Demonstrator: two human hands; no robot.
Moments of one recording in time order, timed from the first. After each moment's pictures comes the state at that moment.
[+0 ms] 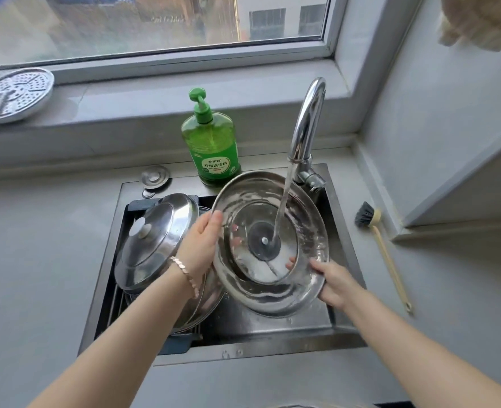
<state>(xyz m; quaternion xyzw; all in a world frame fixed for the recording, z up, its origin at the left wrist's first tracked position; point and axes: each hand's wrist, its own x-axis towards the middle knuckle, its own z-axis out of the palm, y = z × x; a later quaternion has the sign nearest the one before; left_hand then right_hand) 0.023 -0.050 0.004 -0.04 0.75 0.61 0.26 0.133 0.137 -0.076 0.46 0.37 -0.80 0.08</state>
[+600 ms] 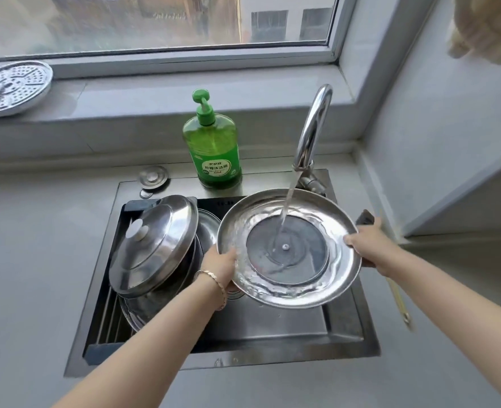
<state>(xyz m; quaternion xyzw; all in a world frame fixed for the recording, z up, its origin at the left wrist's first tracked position) 0.033 -0.030 -0.036 -0.21 0.71 0.59 0.31 0.105 0.206 -0.023 0.44 0.72 -0.53 0.12</state>
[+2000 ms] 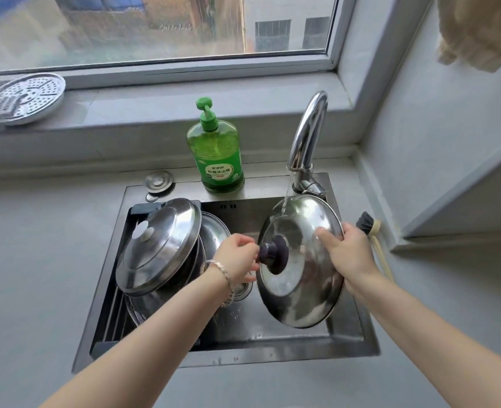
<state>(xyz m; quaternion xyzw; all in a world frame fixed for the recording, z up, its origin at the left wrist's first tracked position) 0.042 -0.015 0.008 -0.09 0.76 0.52 0.38 0.117 0.146 -0.006 0.36 0.71 -0.60 -0.08</state>
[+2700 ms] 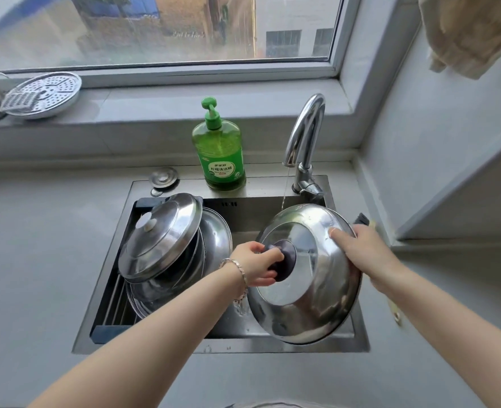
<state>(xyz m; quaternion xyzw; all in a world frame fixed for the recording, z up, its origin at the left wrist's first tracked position) 0.072 0.005 0.002 -0.11 0.72 0.54 0.41 0.140 0.173 0.019 0.36 0.77 -0.53 0.03</state>
